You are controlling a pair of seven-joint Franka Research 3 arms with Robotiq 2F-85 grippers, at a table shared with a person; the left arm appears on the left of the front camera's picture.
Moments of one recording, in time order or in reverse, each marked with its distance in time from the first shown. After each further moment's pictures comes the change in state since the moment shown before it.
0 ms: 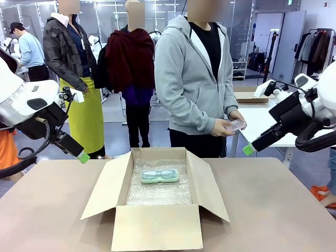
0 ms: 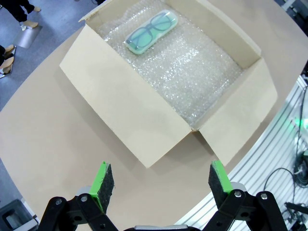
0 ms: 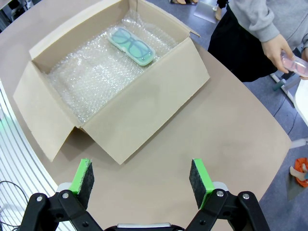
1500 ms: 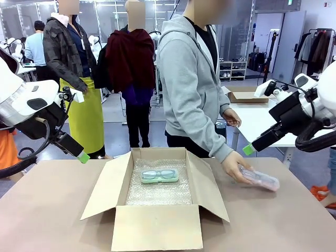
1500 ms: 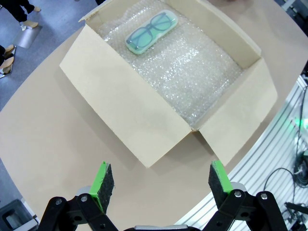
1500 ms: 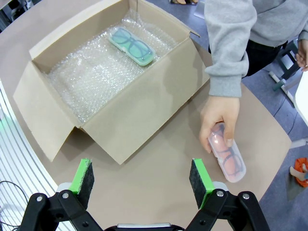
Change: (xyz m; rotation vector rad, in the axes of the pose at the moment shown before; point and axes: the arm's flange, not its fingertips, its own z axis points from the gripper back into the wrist) left arm 0.000 0.000 0.000 0.000 0.000 0.000; right arm 0.000 0.000 0.000 0.000 0.000 0.000
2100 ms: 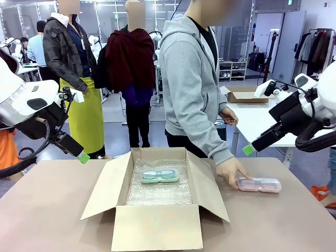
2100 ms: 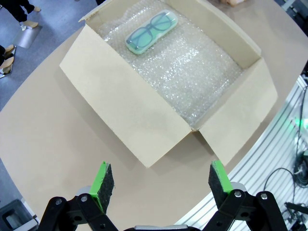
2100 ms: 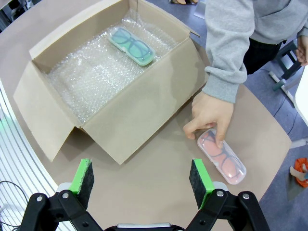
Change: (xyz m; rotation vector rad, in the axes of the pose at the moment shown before) left arm 0.000 0.000 0.000 0.000 0.000 0.000; right arm 0.000 0.000 0.000 0.000 0.000 0.000
